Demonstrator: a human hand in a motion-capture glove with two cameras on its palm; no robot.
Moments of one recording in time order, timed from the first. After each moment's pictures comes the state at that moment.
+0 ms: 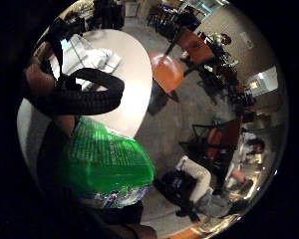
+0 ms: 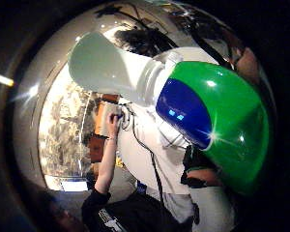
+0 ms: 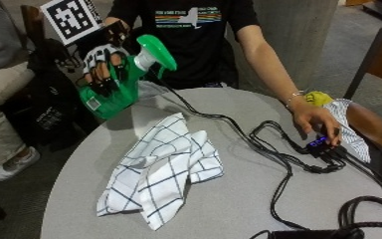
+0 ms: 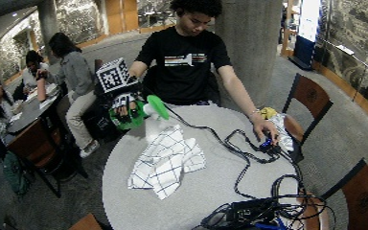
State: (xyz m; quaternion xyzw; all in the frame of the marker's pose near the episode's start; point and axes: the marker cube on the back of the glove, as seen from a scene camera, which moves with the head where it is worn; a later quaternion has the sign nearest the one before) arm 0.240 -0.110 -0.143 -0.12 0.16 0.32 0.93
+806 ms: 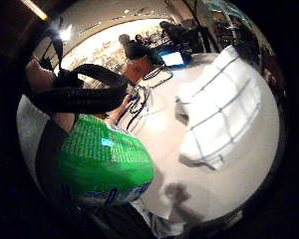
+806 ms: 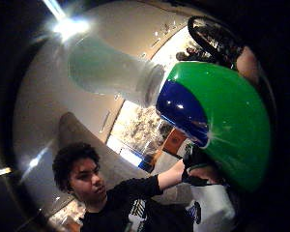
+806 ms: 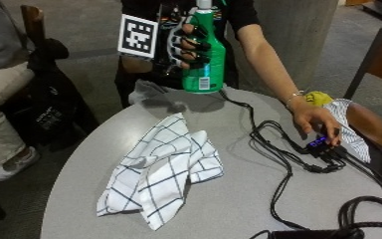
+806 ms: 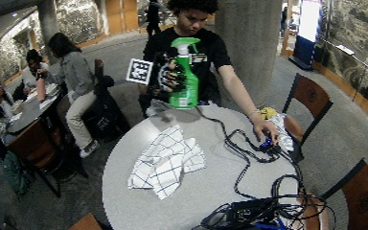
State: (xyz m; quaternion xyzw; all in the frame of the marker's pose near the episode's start) arm 0.088 -0.167 -0.070 0.14 -0.30 0.06 0.94
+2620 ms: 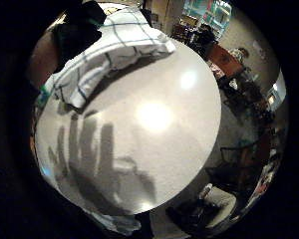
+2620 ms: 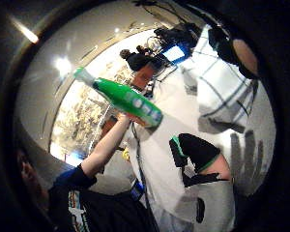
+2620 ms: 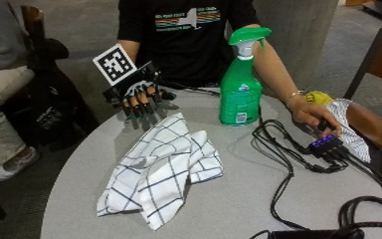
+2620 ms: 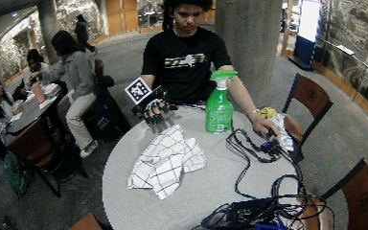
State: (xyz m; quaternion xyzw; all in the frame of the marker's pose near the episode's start) arm 0.195 -0.032 -0.024 0.06 0.08 0.19 0.98
